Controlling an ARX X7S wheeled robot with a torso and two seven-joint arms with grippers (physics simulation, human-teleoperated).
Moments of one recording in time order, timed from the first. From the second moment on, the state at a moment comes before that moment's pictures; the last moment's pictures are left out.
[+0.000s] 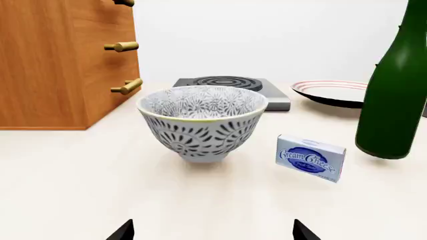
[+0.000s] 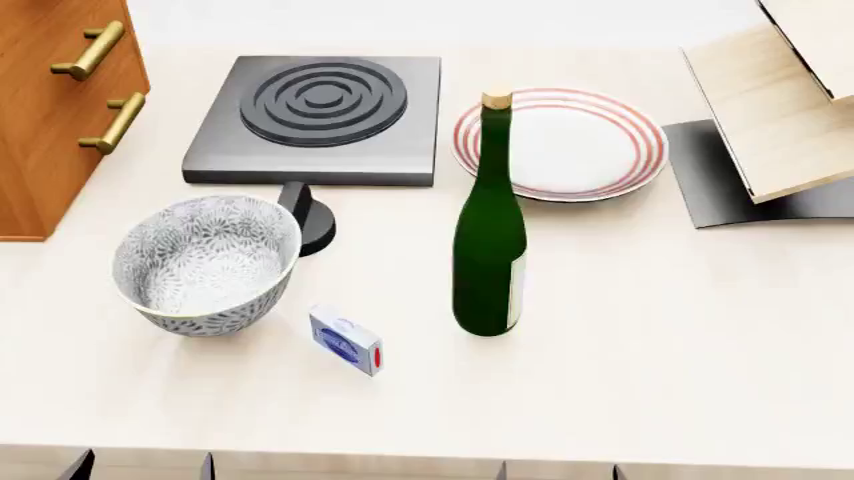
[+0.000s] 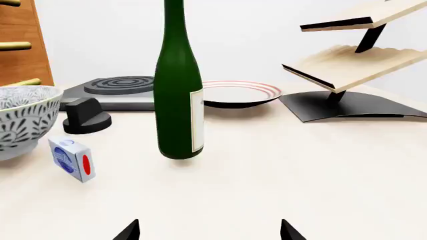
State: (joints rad) left arm 0.00 0.00 0.00 0.00 0.00 0.00 0.00; right arm 0.00 0.00 0.00 0.00 0.00 0.00 0.00
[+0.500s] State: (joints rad) left arm 0.04 -0.06 0.06 0.17 -0.02 -0.08 -0.08; right arm -0.06 0.05 -0.05 -0.18 0.05 0.06 0.09
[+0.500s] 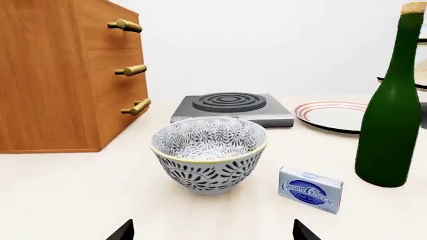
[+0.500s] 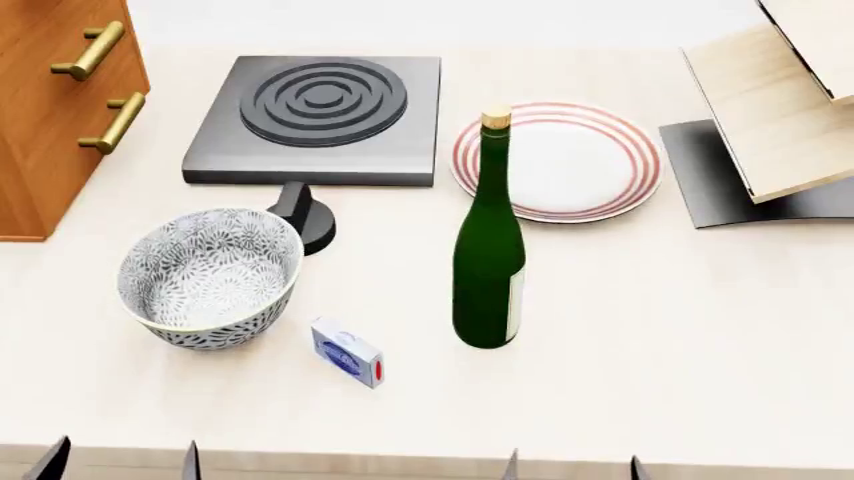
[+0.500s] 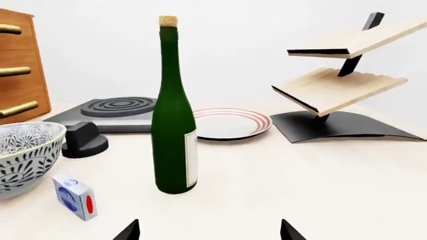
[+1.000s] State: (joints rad) left arm 0.19 -0.12 0.09 0.65 0.01 -0.20 -0.16; right arm -0.20 0.12 -0.10 -0.63 0.06 0.16 0.15
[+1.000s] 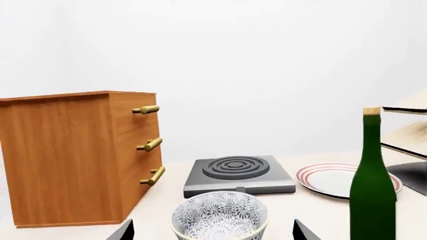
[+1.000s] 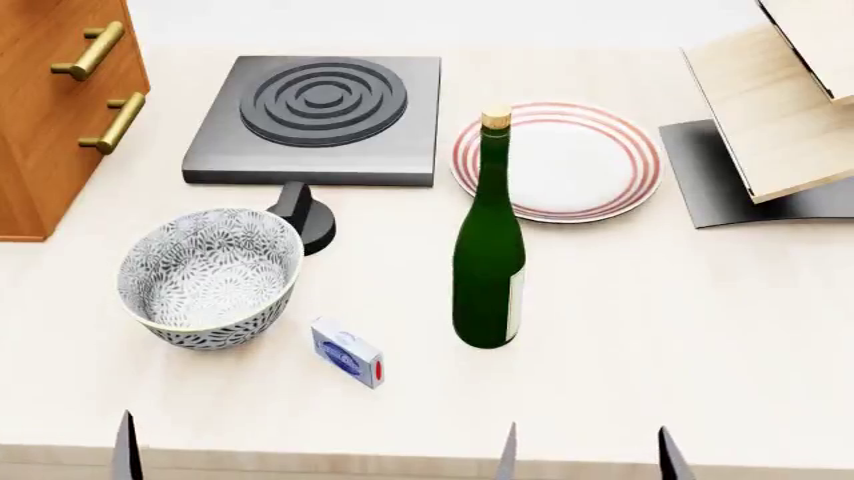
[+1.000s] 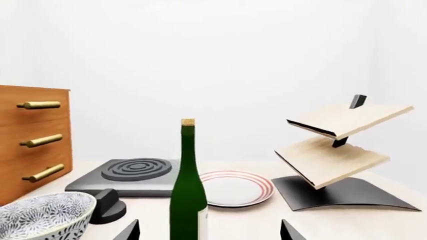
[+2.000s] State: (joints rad) left arm 0.18 -0.16 0.13 0.65 -0.01 -0.25 -0.22; right arm -0.74 0.58 -0.35 -0.62 0.14 -0.22 0.76
